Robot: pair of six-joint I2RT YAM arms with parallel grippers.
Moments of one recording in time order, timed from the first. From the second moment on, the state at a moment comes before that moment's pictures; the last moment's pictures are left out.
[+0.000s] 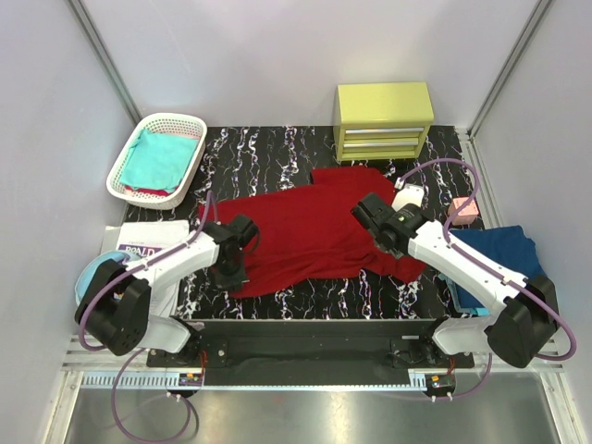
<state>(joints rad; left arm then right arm) -0.56 1.38 0.80 -0.93 -0.11 -0.77 0.69 1.31 1.09 -1.08 0.71 0.96</state>
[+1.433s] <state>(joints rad) -0.52 1.52 1.03 -0.80 -0.15 -0.72 0.49 1.51 1.19 -0.87 0.40 0.71</state>
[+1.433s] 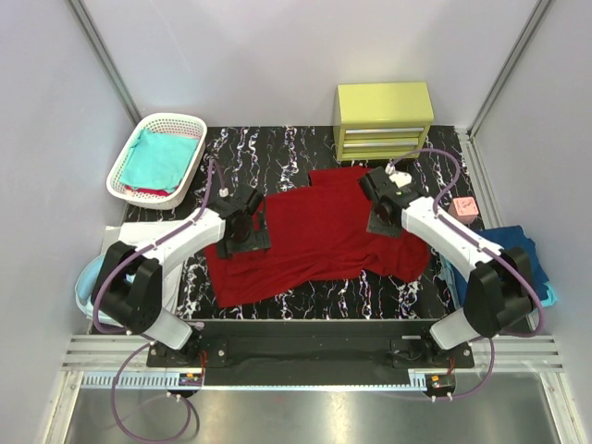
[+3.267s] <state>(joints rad) -0.63 1.41 0.90 -0.80 -0.27 -0.78 0.50 1.33 1.01 -0.93 0.48 0.75</state>
